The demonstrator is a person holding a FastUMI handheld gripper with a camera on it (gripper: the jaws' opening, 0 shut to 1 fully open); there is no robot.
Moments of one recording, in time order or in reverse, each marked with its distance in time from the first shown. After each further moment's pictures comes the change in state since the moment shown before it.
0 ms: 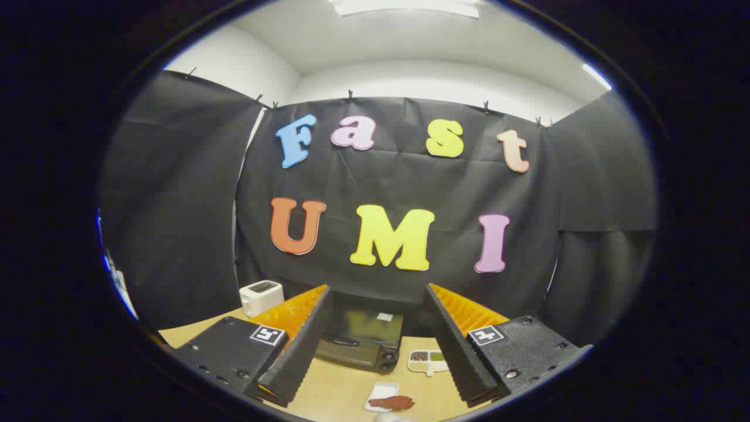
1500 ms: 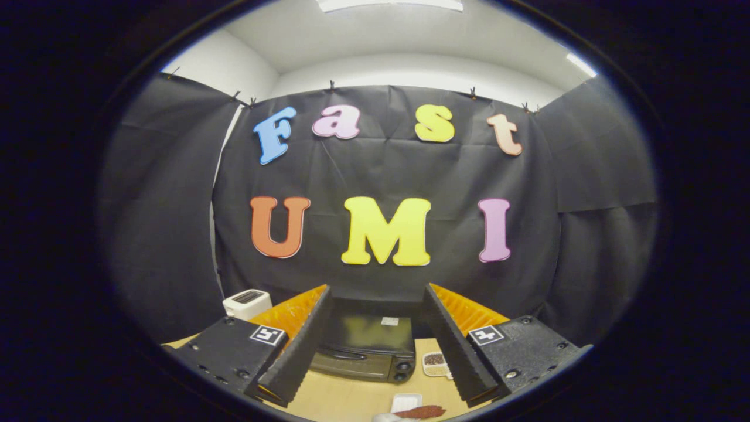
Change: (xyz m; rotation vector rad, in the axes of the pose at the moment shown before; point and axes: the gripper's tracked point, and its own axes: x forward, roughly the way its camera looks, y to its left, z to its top) arm 0.112 0.028 -0.050 0.085 0.004 -0.082
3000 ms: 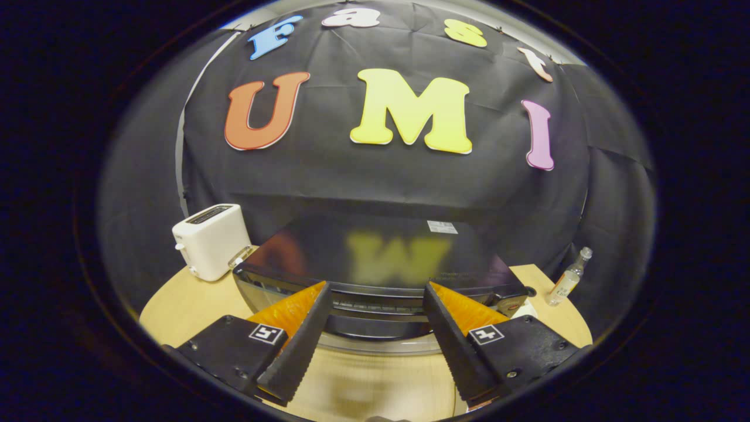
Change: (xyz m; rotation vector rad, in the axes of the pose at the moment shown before) arm 0.148 0.070 -0.243 -0.027 0.404 -0.083
